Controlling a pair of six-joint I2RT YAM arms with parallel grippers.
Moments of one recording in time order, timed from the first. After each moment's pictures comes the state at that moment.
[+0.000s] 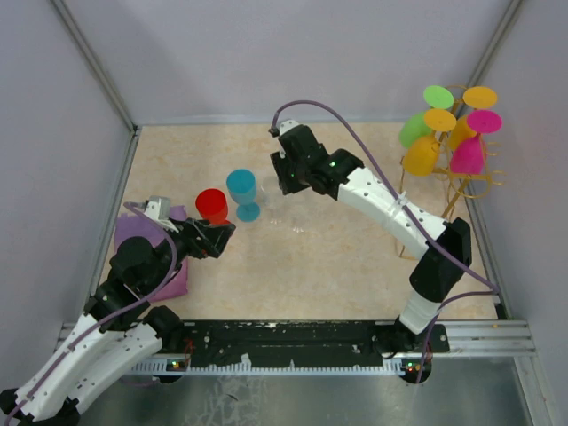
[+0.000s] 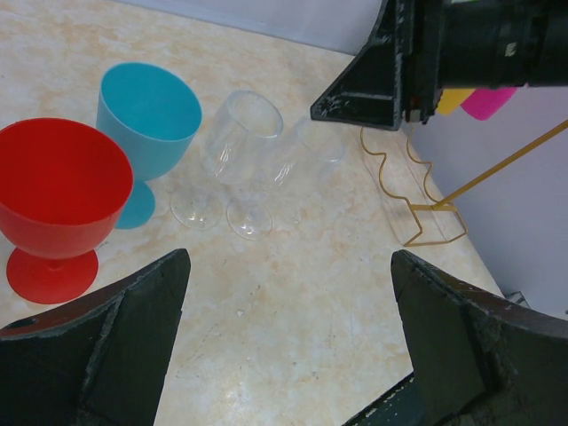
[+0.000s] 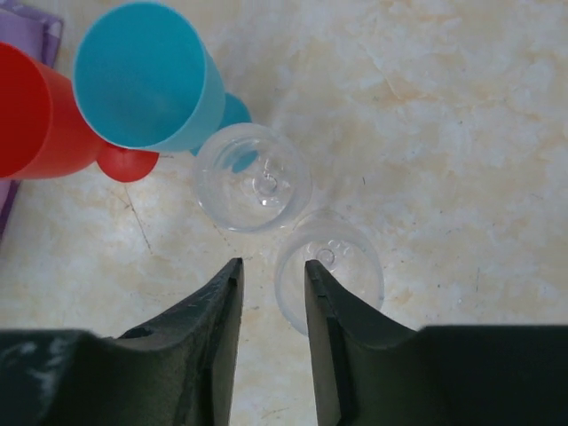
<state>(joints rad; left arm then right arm) -0.70 0.42 0.64 -0.29 -0.16 -0.55 0.79 1.68 1.64 -0.69 0.15 0.24</state>
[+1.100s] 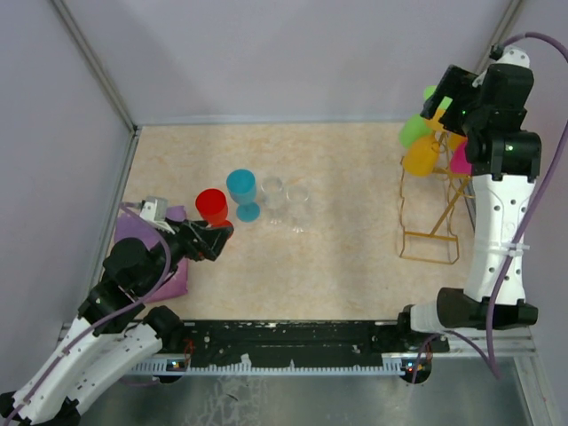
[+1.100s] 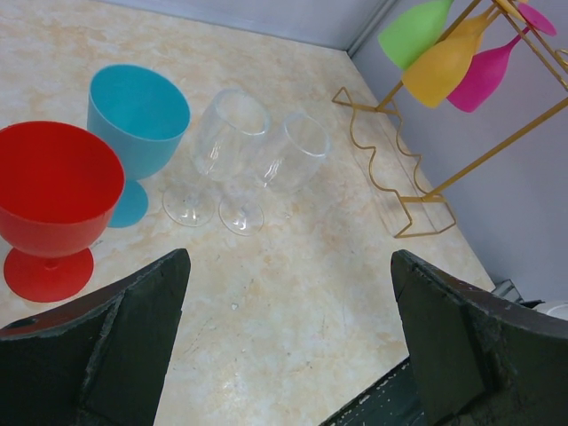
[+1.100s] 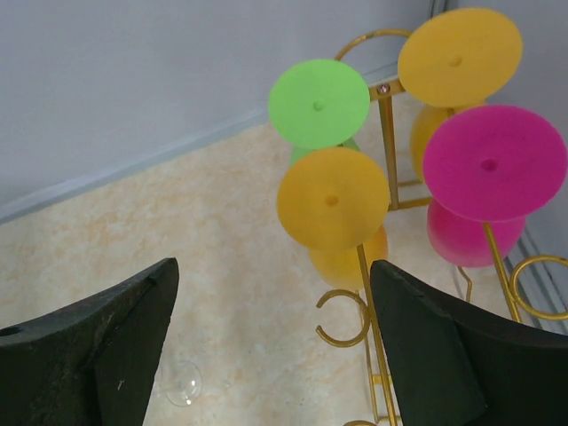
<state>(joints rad) -0.70 0.40 0.68 -0.35 -0.13 -0.54 -0.06 1.40 2.02 -0.94 0.06 0.29</state>
